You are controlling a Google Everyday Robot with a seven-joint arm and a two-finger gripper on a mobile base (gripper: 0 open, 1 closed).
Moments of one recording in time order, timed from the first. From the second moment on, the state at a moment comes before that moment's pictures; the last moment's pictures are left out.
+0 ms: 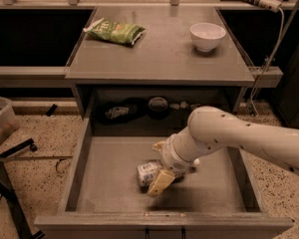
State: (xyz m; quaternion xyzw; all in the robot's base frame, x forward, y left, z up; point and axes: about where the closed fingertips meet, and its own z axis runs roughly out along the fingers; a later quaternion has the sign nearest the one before) arm 0.476 -0.016 0.633 -0.65 0.70 0.19 0.22
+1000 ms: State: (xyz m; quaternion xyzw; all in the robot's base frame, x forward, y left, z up) arm 0.476 -0.016 0.633 -0.65 0.70 0.19 0.22
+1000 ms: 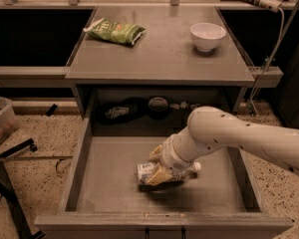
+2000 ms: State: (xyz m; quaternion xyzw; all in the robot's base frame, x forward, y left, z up) arm 0.524 0.019 0.871 -0.67 0.67 0.14 0.30
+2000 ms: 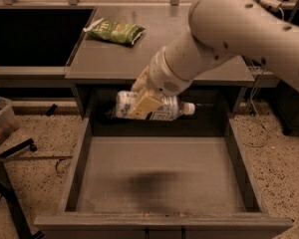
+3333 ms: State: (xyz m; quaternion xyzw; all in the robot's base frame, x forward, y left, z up) arm 0.553 0.061 0.984 -0.70 0.63 0.10 0.32
